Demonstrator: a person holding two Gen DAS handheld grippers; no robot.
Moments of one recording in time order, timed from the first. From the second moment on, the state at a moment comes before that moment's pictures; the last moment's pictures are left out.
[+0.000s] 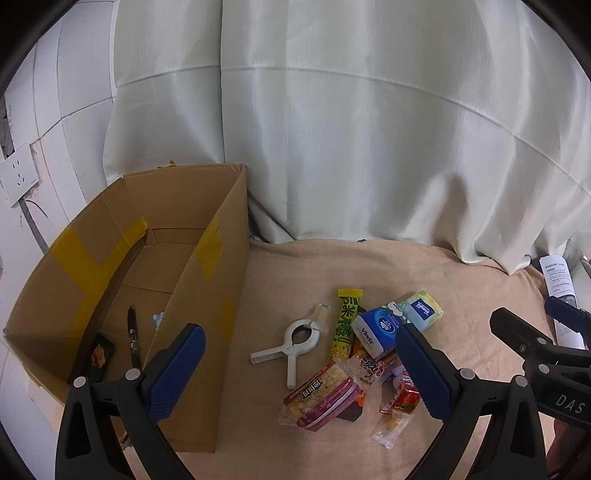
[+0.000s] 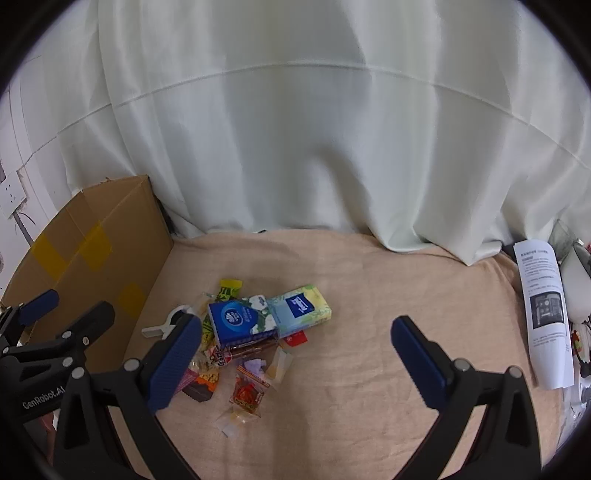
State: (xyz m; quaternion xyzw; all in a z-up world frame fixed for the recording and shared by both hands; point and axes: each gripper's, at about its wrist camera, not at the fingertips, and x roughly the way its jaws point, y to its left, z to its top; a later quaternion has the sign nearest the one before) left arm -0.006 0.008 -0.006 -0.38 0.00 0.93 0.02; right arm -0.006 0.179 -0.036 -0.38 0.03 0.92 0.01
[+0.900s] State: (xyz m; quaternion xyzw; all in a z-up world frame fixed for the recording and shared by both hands) left arm -0.011 0.008 -0.011 -0.38 0.00 0.92 0.03; right arm -0.011 0.175 -0.039 -0.38 0.02 0.92 0.01
